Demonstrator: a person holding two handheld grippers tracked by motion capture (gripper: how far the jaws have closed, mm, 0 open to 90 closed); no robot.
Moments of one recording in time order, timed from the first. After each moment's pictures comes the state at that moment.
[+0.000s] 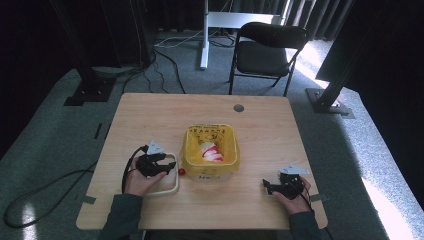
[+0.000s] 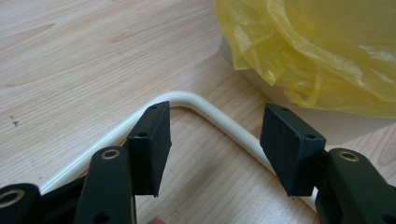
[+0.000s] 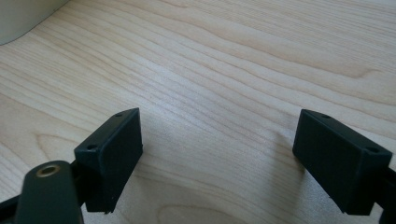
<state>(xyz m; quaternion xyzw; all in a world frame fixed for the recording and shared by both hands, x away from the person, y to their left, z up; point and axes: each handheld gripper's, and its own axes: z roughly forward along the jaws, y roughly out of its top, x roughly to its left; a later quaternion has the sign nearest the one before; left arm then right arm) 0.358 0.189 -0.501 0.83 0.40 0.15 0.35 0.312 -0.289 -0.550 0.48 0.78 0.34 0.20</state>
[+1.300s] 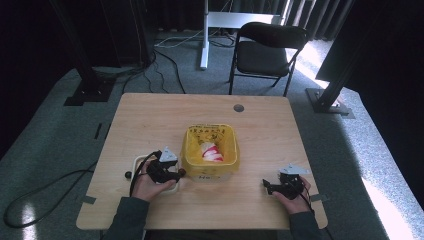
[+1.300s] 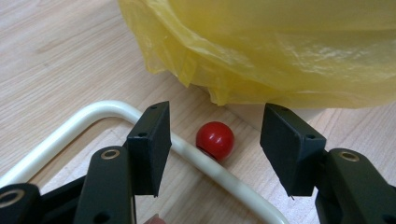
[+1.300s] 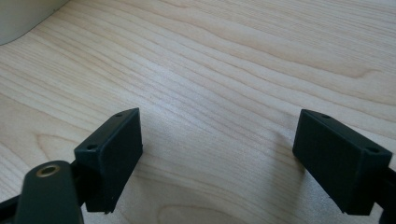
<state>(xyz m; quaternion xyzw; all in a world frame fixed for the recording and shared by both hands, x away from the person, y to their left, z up) 0.344 0.156 -0.504 0.87 0.34 0.13 0.34 0.312 -0.289 -0.550 0.48 0.78 0.34 0.20</state>
